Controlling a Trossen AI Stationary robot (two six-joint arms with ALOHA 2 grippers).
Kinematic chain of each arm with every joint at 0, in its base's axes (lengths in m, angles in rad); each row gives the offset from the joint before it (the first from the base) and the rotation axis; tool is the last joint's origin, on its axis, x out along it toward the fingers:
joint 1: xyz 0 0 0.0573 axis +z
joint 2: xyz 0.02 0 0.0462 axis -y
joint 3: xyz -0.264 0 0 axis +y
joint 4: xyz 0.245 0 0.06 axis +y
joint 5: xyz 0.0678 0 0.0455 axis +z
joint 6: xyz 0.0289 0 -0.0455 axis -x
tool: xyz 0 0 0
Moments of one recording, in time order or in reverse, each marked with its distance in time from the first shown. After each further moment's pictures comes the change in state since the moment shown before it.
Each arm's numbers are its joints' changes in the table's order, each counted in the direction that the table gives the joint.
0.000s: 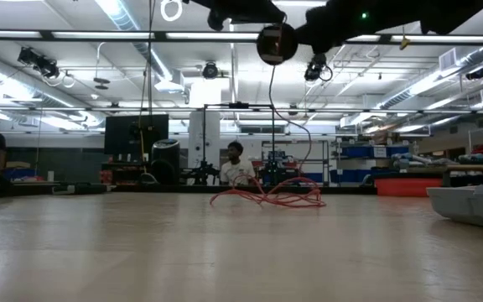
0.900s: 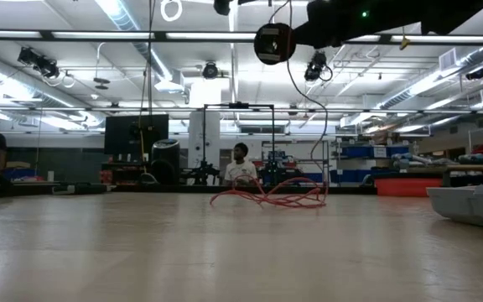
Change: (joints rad) left arm -0.014 0.001 0.000 -0.161 -0.065 -0.053; right arm -0.008 0.003 0.000 0.027 0.051 -0.120
